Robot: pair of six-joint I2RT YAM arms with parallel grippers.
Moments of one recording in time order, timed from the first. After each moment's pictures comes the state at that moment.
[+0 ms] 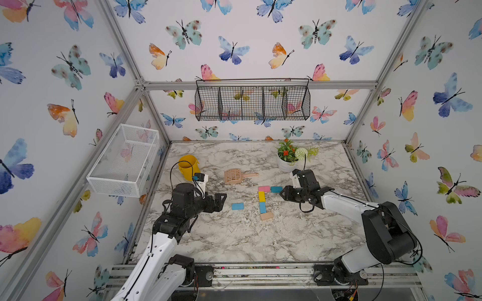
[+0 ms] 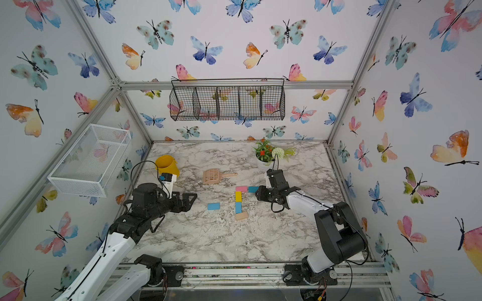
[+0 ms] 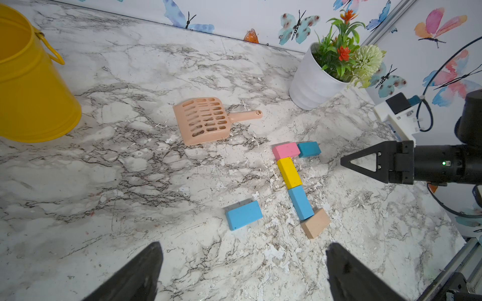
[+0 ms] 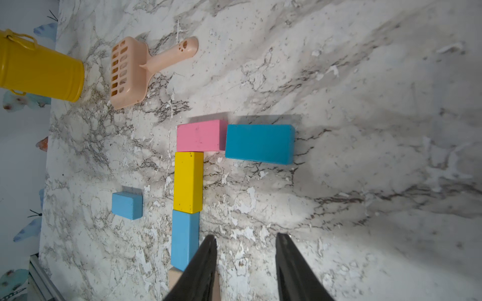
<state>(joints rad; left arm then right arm) -0.27 0.78 0.65 -0.44 0.29 -0.25 0.45 1.56 0.81 -0.14 -0.25 0.55</state>
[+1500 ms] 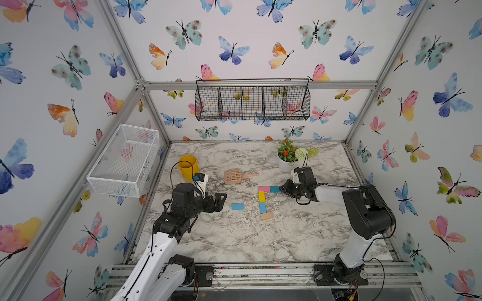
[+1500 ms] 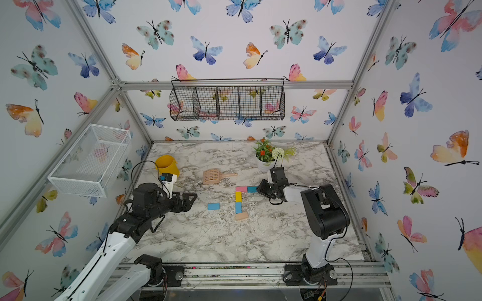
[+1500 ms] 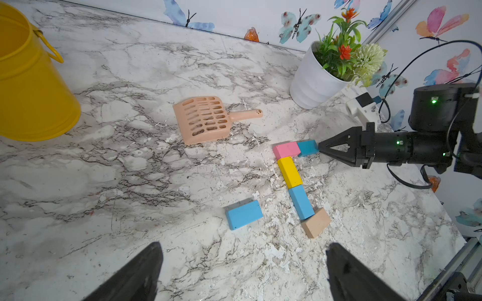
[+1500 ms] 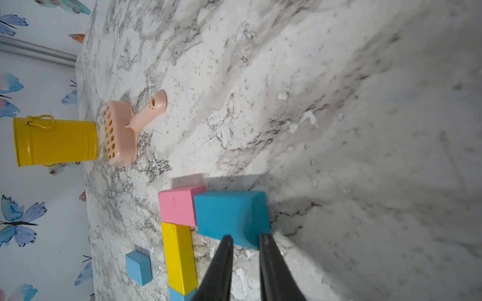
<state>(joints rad) -0.27 0.78 0.65 -0.44 0.29 -0.25 0.37 1.80 0.88 0.06 -0.36 0.71</state>
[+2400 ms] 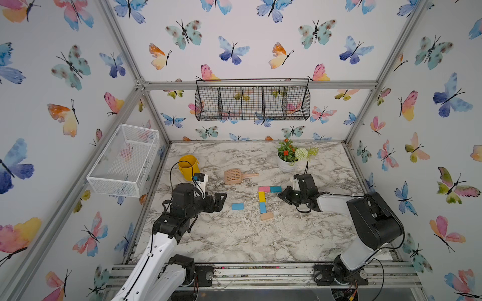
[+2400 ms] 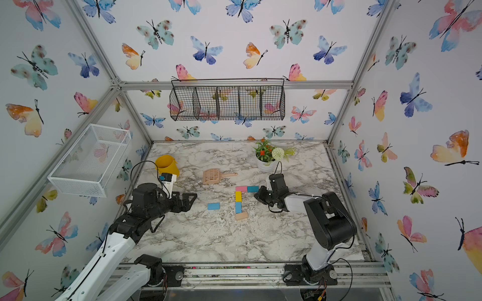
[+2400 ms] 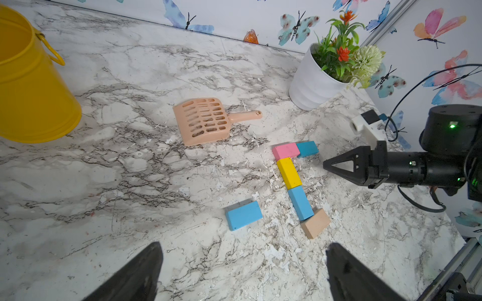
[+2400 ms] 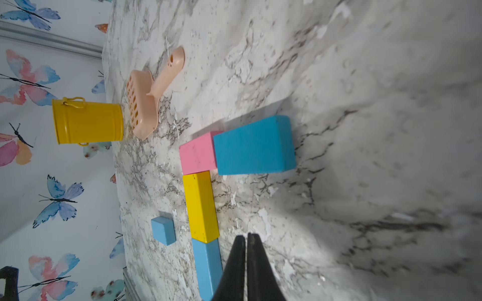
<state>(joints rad) -0.27 0.78 0.65 -0.44 0.29 -0.25 0.44 1.71 0.72 0.17 -0.42 0.84</state>
